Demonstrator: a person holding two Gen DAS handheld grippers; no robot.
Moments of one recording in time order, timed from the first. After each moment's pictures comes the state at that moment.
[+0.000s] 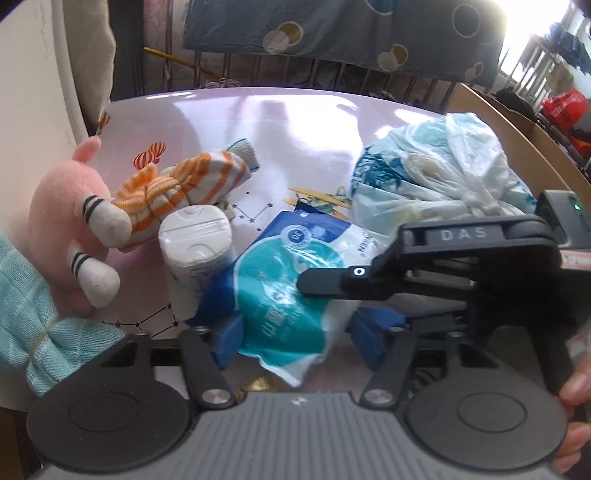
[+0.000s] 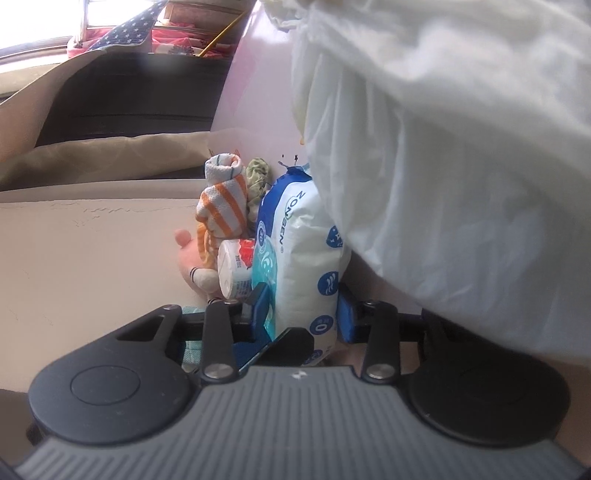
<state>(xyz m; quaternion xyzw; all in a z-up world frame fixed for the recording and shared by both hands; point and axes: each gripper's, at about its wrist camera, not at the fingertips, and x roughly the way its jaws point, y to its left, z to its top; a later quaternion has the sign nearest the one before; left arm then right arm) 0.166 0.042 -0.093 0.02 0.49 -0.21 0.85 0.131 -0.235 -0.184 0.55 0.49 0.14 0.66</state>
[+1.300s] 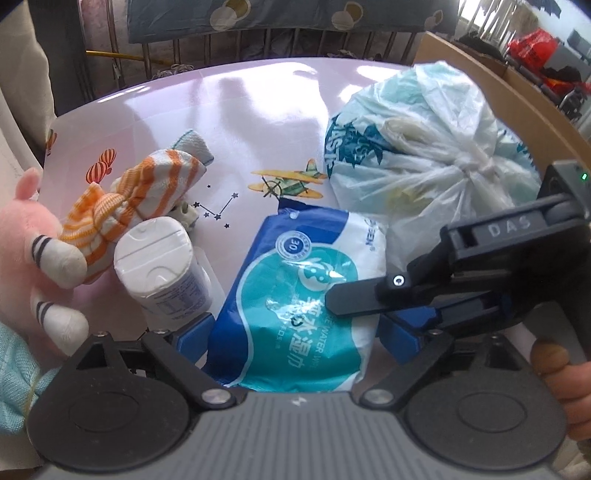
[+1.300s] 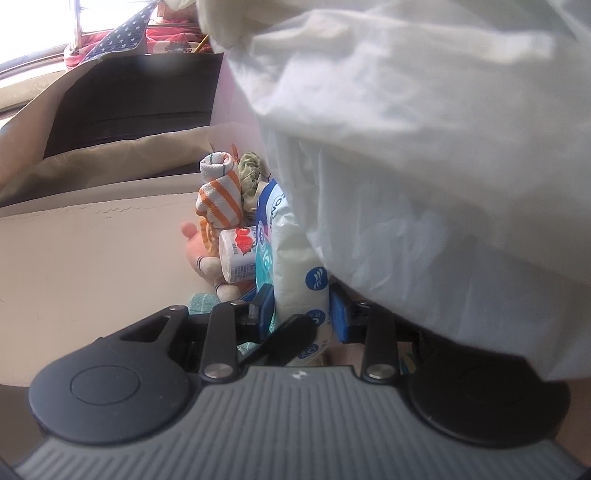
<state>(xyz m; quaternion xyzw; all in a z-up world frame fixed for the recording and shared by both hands) 0.195 0.022 -0.109 0.10 0.52 -0.26 0.81 0.112 -0.273 -0.198 0.58 0.50 0.16 0.62</state>
